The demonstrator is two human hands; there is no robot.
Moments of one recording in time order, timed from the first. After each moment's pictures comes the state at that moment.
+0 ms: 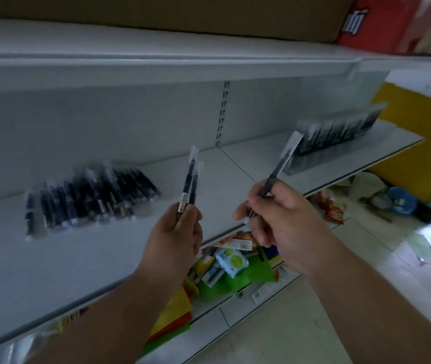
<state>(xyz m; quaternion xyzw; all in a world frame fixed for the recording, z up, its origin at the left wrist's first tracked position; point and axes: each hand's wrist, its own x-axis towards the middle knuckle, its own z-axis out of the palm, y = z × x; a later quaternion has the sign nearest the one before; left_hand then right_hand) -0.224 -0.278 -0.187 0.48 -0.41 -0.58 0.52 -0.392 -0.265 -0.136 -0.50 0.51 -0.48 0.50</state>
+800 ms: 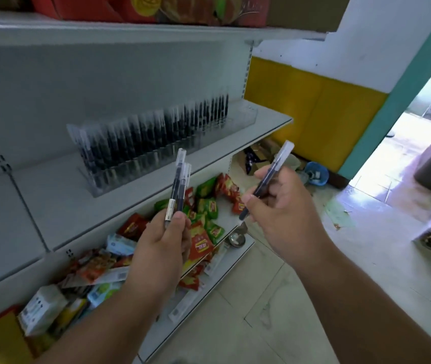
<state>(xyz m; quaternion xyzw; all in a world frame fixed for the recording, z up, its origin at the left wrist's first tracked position) -0.620 -0.284 -0.193 0.44 -0.51 -0.59 0.45 -0.791 -0.241 -0.138 -0.50 0.65 -0.53 0.21</state>
